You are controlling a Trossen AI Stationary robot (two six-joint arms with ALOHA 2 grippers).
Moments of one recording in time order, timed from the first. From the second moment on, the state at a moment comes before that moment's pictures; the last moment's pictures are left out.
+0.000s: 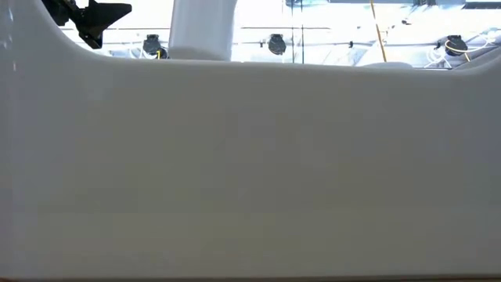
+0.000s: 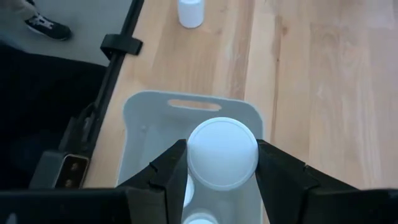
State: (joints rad) left arm -0.35 0.40 0.26 0.26 -0.34 -0.04; right arm 0.47 2.01 1.79 -0.68 0.18 0.23
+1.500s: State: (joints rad) left arm -0.35 0.40 0.26 0.26 -0.34 -0.04; right arm 0.41 2.01 1.47 -0.43 0.10 0.35
